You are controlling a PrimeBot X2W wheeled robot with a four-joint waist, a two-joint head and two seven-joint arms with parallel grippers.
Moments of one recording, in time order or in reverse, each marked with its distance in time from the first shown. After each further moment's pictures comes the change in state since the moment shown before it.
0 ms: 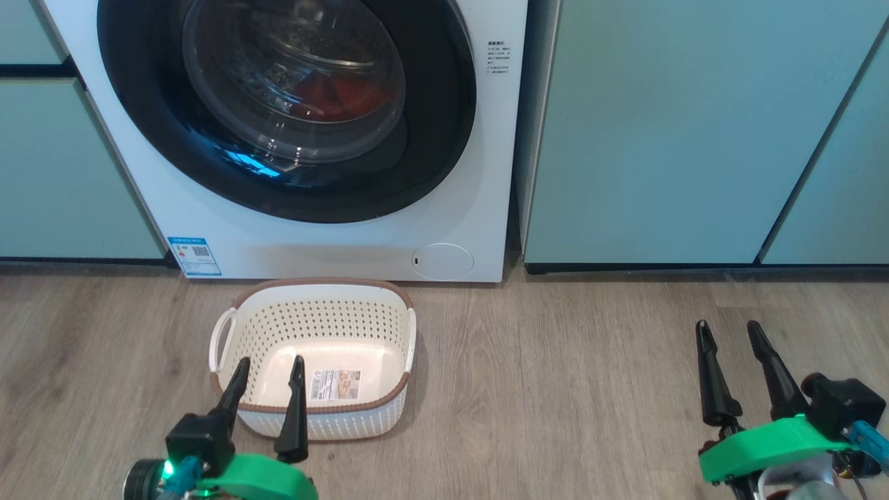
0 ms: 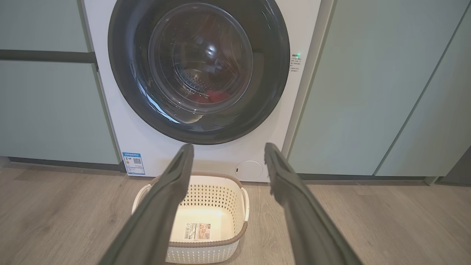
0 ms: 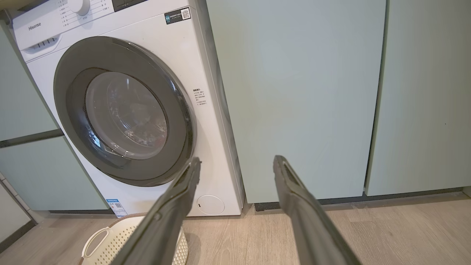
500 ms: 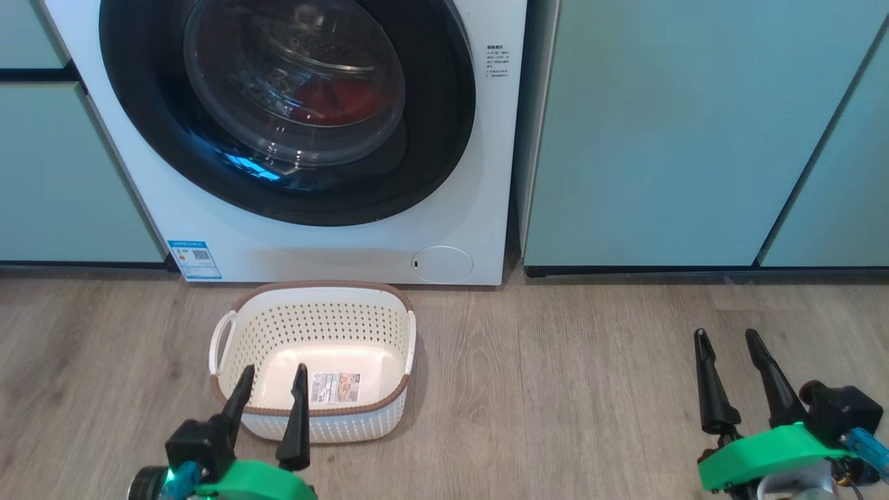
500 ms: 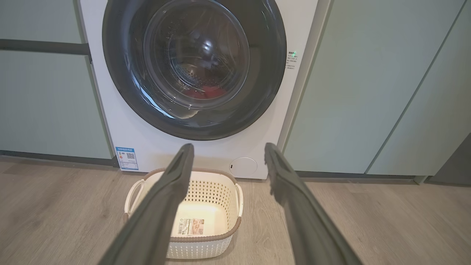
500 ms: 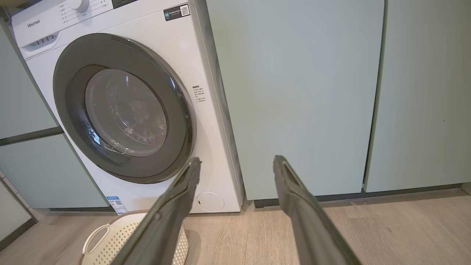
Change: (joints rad) left arm 0.009 0.000 0.000 0.016 -0.028 -0.024 0.000; right arm 0.017 0.000 0.003 0.000 0.000 0.000 0.000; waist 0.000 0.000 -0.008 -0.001
